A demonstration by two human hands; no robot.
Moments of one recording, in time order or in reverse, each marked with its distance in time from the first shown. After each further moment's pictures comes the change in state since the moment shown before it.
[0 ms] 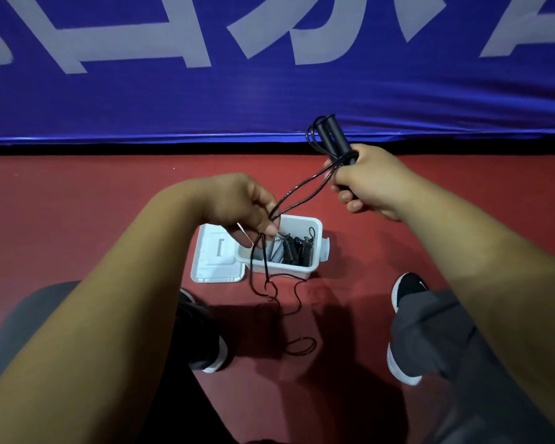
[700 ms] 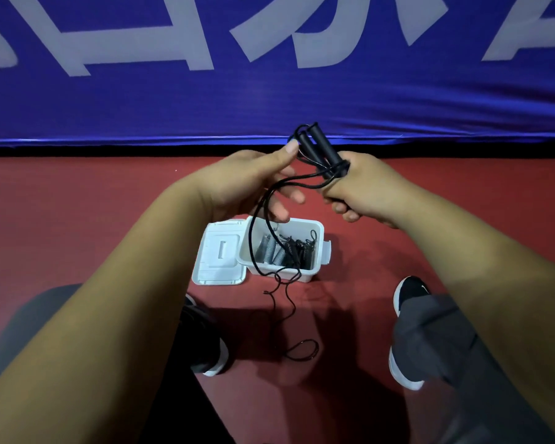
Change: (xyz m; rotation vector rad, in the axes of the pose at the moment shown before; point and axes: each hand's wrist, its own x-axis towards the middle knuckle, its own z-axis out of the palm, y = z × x) left_hand -0.004 0.033 0.006 -0.516 0.208 0.184; right_hand -0.006 0.000 0.010 -0.189 -0.096 -0.127
